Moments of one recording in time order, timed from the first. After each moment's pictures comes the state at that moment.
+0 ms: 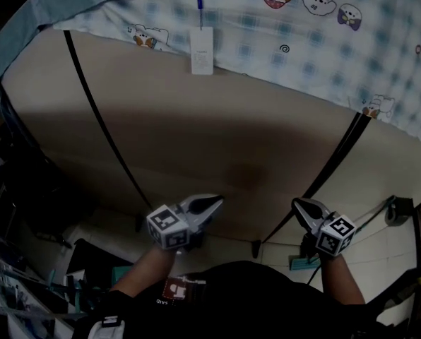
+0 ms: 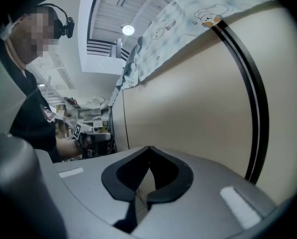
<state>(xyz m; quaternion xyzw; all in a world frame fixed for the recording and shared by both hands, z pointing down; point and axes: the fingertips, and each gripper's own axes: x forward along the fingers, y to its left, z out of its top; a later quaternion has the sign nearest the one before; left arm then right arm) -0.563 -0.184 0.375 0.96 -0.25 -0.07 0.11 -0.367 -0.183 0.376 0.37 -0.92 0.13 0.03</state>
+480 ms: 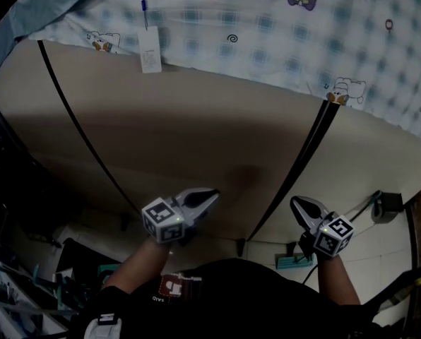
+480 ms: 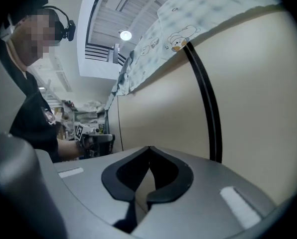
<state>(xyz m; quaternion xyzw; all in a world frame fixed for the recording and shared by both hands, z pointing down) -0.464 -0.193 0.373 0.96 -0.24 -0.05 0.10 -0.265 -0.174 0.367 0.39 -0.91 0.13 0.00</state>
